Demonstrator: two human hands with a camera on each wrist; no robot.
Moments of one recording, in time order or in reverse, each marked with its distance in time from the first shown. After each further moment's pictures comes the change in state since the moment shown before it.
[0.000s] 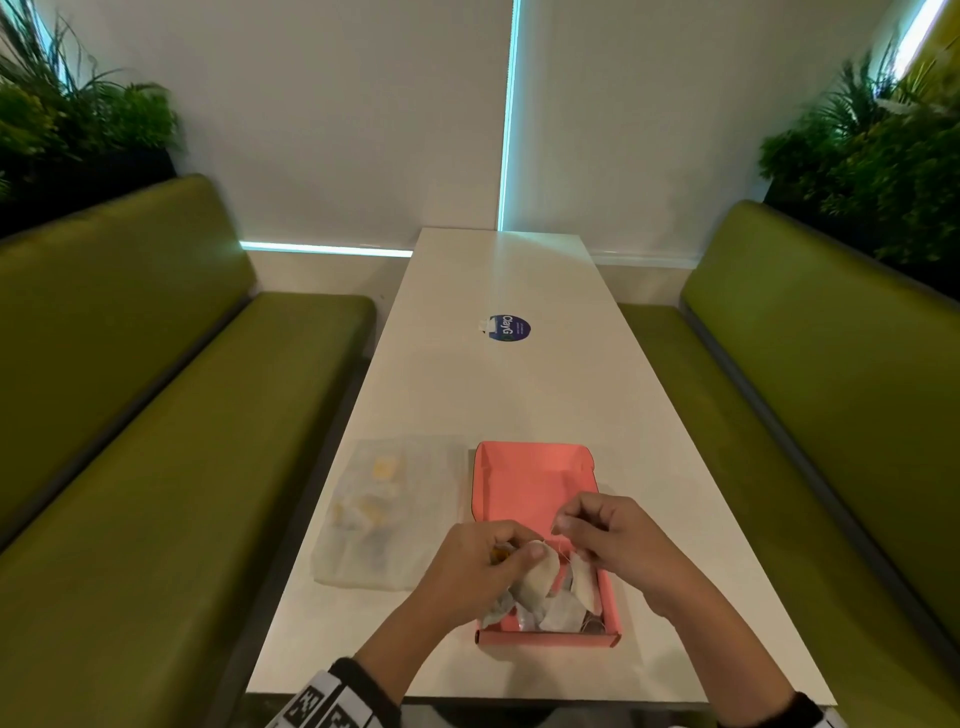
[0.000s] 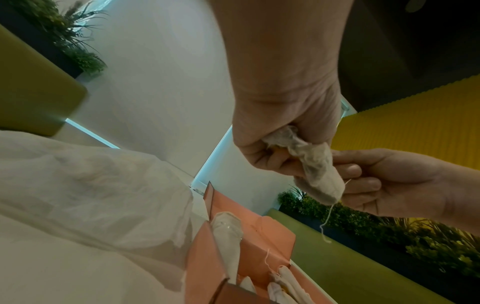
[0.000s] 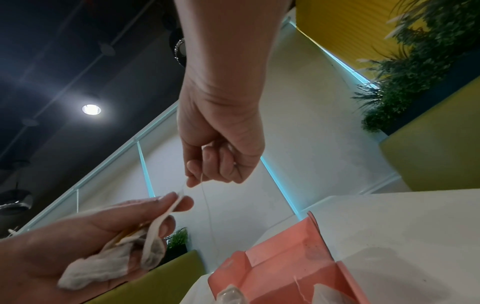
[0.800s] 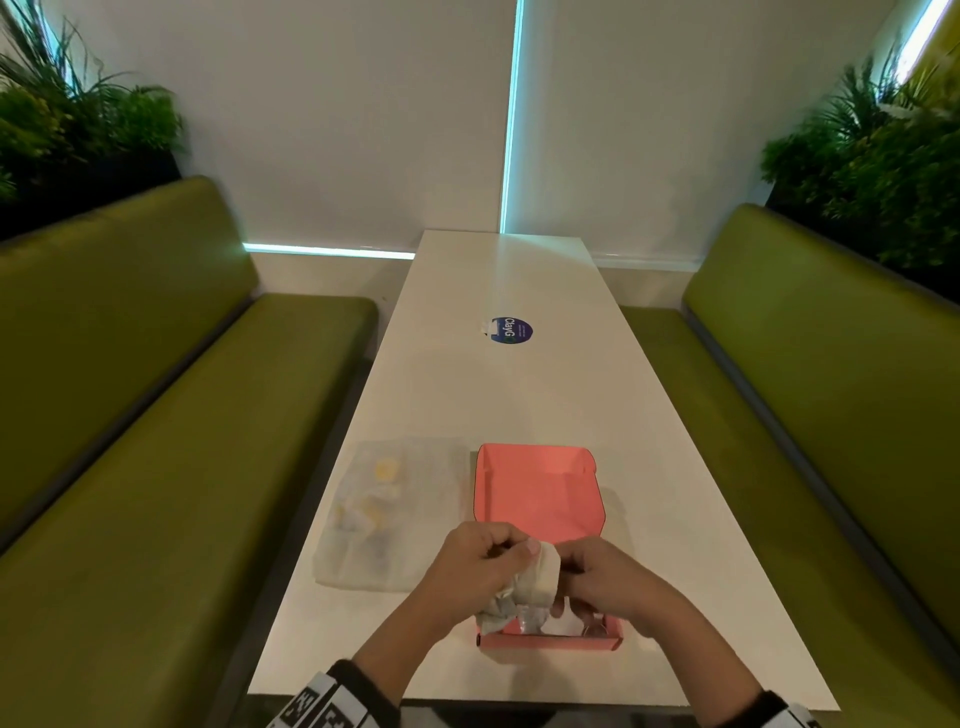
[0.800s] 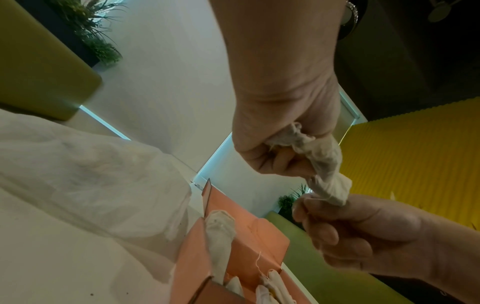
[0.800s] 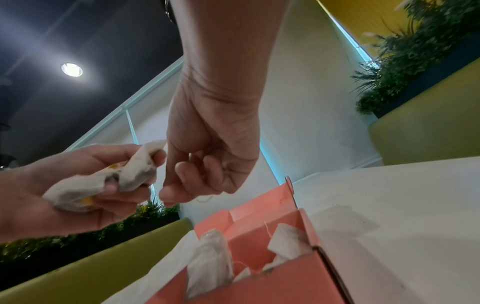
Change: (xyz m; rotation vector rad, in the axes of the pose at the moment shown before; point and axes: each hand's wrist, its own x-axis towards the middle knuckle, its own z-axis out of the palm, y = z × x) left_hand 0.000 0.004 -0.001 -0.228 0.002 -0.164; right_hand -0.001 0.010 0.014 -0.217 -0.286 0.172
